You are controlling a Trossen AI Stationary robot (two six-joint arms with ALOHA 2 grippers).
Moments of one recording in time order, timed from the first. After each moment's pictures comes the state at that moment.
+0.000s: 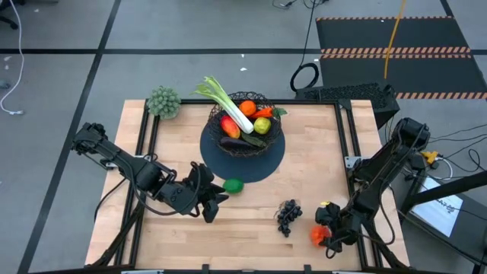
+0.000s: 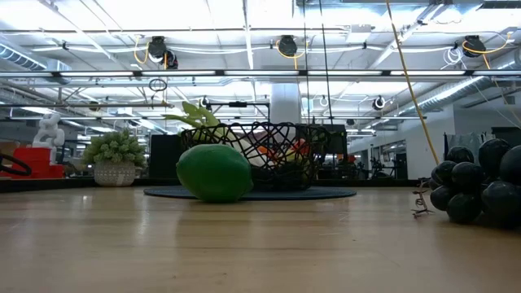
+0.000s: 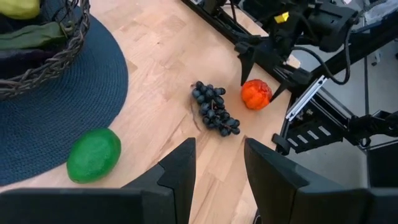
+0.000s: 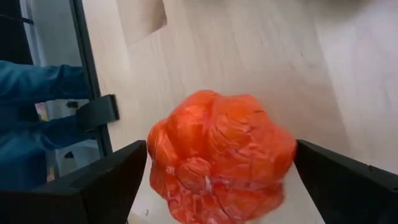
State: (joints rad) left arm -0.53 1.45 1.42 -0.68 -0.49 -1.01; right arm 0.99 1.33 0.57 -0.28 0.13 1.31
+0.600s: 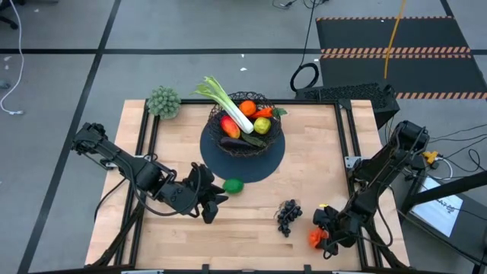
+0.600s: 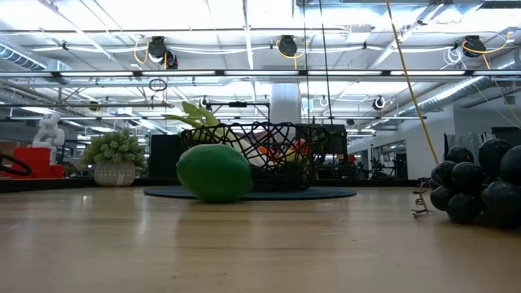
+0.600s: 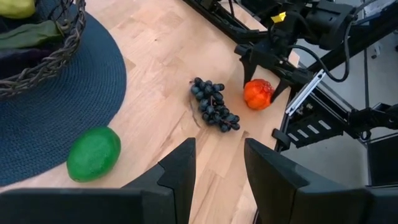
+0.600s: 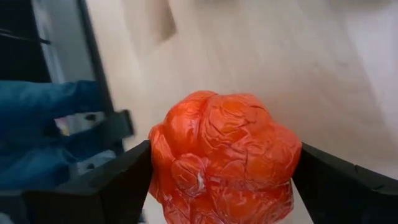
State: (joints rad) left arm -0.53 1.45 1.42 -0.68 -0.47 -1.00; right arm 0.99 1.38 0.57 -0.18 0.13 1.40
